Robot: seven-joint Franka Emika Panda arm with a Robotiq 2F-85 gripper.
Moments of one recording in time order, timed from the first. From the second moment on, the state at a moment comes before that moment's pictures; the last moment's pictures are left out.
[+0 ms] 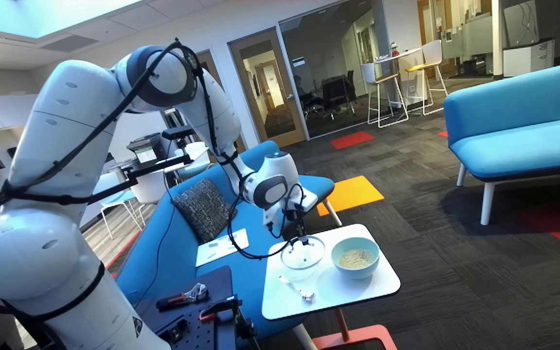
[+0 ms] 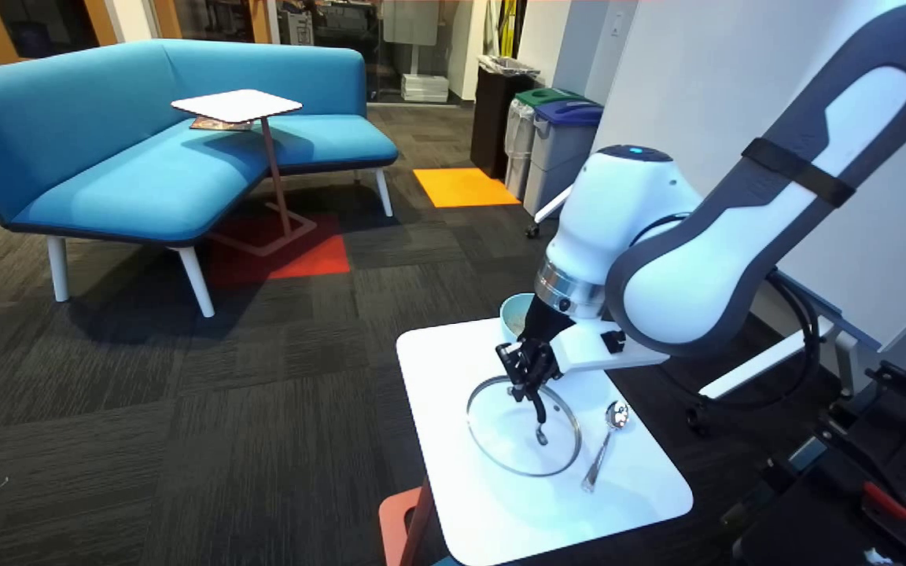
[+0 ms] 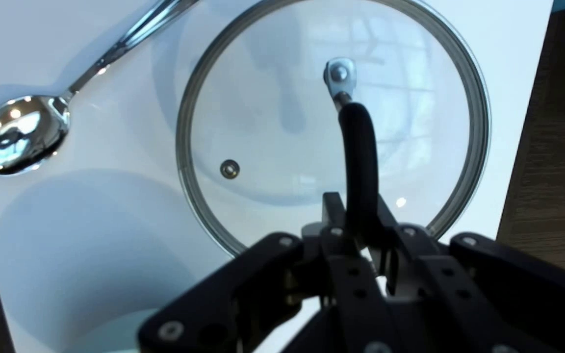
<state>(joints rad) 0.51 0.71 0.07 -2.16 0.18 2.95 0.62</state>
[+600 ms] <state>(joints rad) 0.51 0.75 0.07 -2.12 0.17 2.89 0.61</state>
